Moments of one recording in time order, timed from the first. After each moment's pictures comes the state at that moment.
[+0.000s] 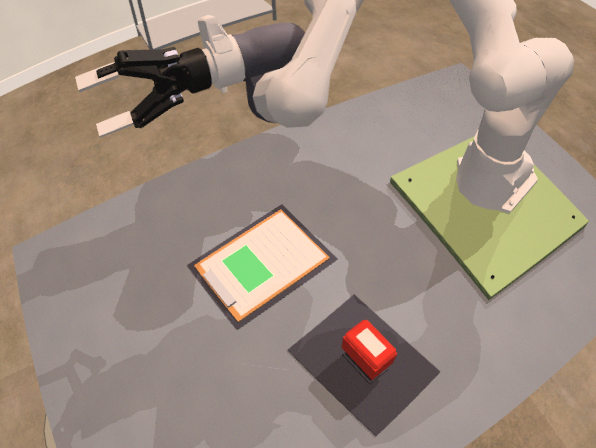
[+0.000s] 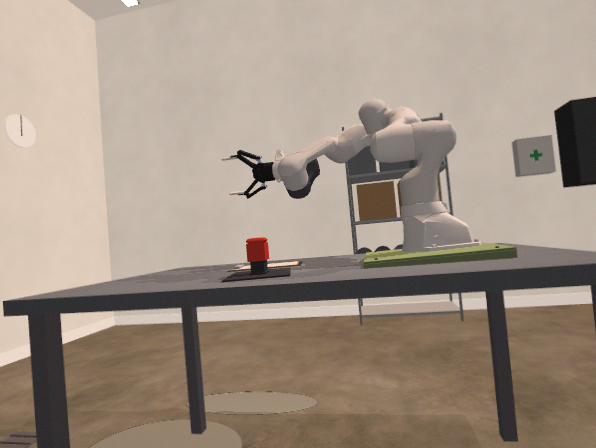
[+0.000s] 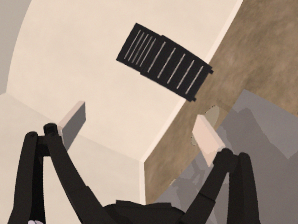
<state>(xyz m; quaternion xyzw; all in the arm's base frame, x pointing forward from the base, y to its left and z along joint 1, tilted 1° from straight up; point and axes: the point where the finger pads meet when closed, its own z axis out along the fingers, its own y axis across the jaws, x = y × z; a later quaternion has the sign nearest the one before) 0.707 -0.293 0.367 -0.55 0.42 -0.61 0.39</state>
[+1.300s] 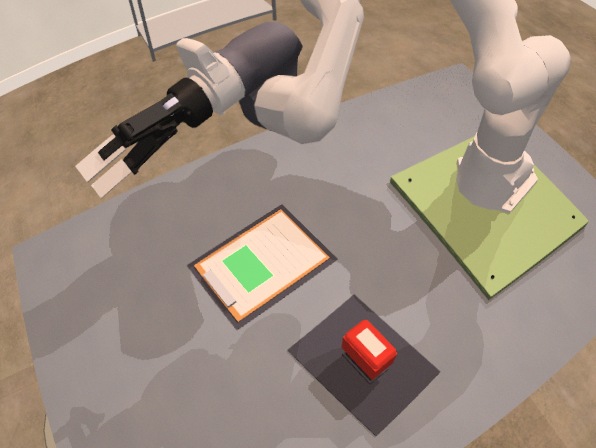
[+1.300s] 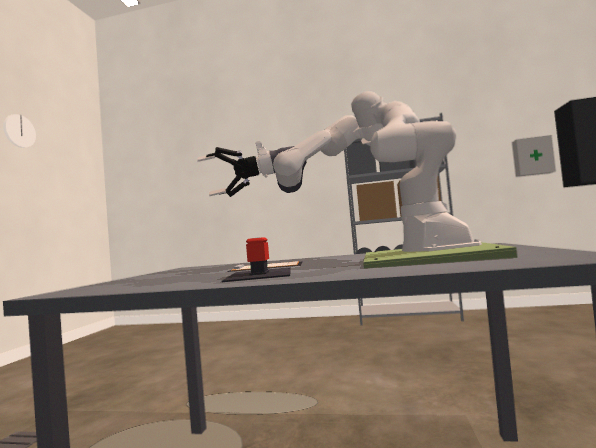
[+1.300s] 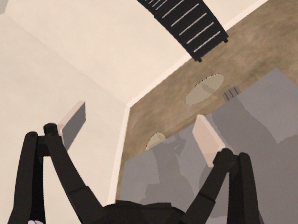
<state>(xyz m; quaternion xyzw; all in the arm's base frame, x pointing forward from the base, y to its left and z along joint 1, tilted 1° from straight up) 0.744 -0.145 0.350 -0.70 0.27 -0.55 0.37</state>
